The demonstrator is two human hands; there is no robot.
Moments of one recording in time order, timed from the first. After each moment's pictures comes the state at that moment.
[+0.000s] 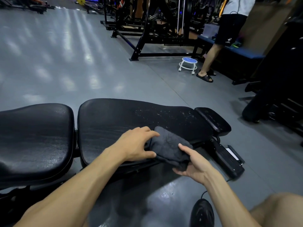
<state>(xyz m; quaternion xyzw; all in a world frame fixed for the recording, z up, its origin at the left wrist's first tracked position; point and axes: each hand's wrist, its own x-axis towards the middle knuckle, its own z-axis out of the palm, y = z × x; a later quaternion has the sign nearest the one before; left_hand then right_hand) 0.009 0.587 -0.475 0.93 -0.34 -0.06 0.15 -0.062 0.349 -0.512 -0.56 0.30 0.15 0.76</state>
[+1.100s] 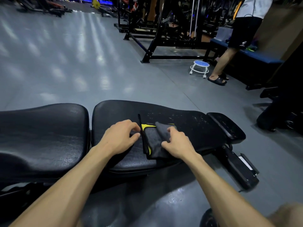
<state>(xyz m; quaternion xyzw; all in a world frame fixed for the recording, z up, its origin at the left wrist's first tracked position) 0.028 0.658 -0.475 0.96 -0.16 0.02 0.21 0.011 0.427 -0.482 -0.97 0.06 0.08 0.20</state>
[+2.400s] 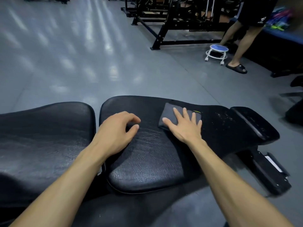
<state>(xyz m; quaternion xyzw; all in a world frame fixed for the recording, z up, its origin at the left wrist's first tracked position) 0.071 0.703 -0.483 0.94 -0.14 0.06 0.29 0.125 0.449 -0.538 -0.98 0.07 0.08 0.16</state>
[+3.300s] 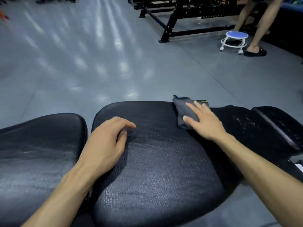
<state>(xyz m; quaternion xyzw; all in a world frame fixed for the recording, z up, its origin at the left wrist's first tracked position) 0.096 0.697 -0.482 0.95 -0.12 0.11 0.28 0.214 0.375 -0.563 -0.98 -0.04 0.03 0.20</state>
